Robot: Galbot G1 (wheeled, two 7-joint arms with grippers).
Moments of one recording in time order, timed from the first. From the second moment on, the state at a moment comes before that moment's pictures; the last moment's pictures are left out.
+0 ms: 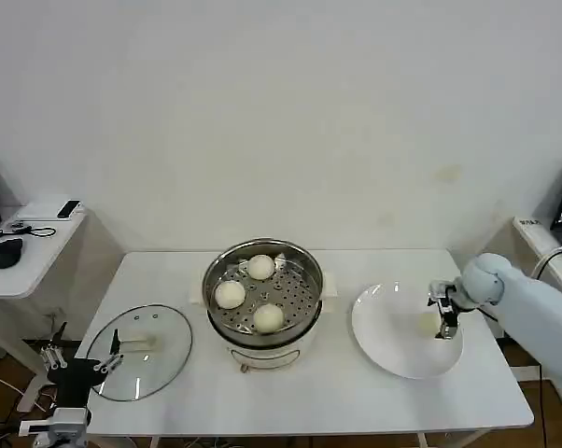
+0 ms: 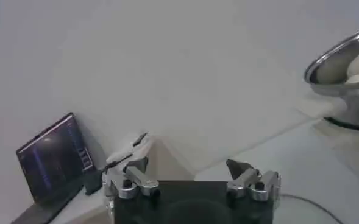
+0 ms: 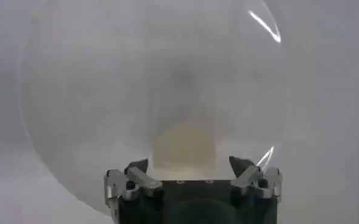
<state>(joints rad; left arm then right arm) 1.71 -1.24 -0.78 -2.17 0.12 0.20 -0.16 -0.19 0.69 -0.59 1.13 -0.27 -0.22 -1.03</state>
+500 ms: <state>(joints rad) 1.72 -1.24 -0.78 -2.16 0.12 0.20 -0.16 -0.19 0.70 -0.58 1.12 -0.27 -0.25 -1.04</state>
